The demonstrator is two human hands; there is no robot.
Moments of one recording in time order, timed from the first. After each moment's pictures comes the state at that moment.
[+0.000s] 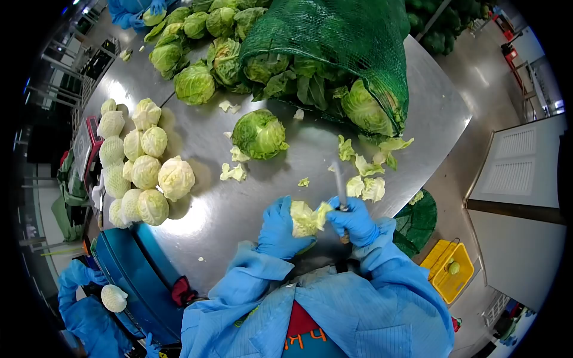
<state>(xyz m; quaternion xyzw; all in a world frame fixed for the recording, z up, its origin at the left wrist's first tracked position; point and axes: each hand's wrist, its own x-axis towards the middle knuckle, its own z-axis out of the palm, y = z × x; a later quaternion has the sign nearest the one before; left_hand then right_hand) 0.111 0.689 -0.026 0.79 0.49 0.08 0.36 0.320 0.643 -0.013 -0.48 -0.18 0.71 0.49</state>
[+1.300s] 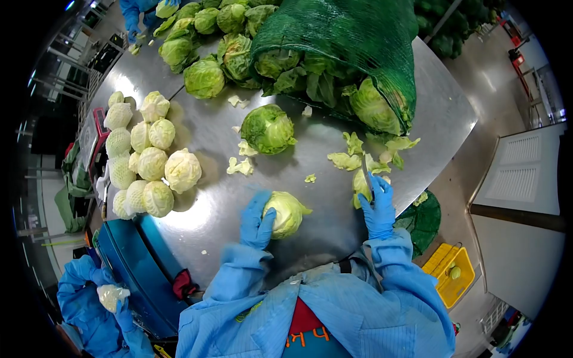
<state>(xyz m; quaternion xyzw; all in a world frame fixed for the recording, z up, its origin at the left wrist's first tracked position) 0.049 0.705 -0.059 0.70 0.52 0.30 0.38 0.349 0.622 -0.063 -0.77 -0.50 0.18 0.36</state>
